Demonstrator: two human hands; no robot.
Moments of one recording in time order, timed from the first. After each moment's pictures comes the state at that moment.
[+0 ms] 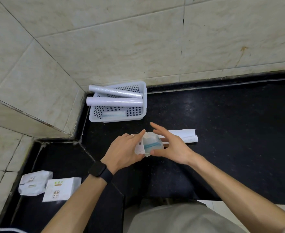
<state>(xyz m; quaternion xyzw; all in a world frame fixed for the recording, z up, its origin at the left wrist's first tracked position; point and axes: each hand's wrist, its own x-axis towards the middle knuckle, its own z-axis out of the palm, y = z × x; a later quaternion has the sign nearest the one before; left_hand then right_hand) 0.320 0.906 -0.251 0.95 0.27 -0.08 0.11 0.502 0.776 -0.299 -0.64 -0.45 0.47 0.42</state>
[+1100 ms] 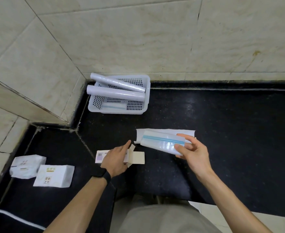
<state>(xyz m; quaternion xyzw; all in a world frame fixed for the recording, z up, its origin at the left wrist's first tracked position) 0.268 0.897 -0.346 0.87 0.42 -0.19 0.20 0.515 0.722 -0.307 -0.65 -0.16 0.44 0.60</state>
